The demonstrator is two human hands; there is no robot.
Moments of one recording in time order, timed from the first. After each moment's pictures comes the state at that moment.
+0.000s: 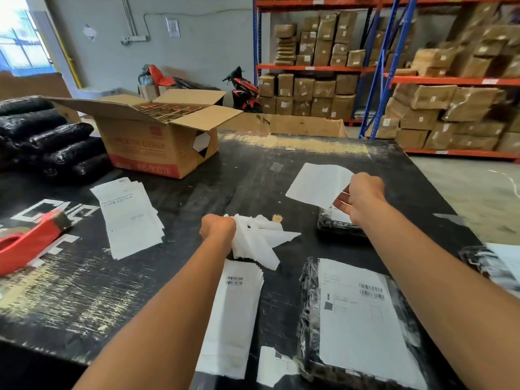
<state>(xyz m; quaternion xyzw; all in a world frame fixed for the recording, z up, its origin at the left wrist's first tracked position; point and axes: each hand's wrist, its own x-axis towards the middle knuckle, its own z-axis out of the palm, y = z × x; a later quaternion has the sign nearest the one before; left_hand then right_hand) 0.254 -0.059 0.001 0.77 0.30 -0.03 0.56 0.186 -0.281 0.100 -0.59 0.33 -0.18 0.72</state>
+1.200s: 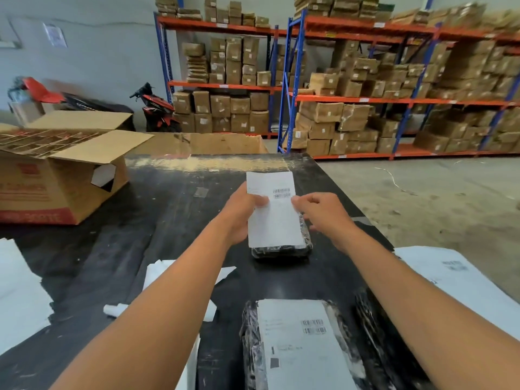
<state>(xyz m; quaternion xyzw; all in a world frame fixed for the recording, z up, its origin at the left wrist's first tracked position) 0.268 -0.214 0.092 0.61 -0.18 -0.27 0.72 0.167 -0.357 0.099 -0.82 0.24 -0.17 0.49</state>
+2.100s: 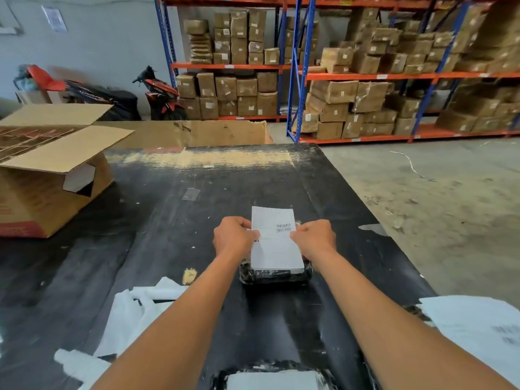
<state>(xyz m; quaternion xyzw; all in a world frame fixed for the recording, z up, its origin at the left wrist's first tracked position) 0.328 -0.274 0.021 0.87 -0.03 -0.08 0.49 0.259 -0.416 0.018 -0.77 0.41 -0.13 0.47</state>
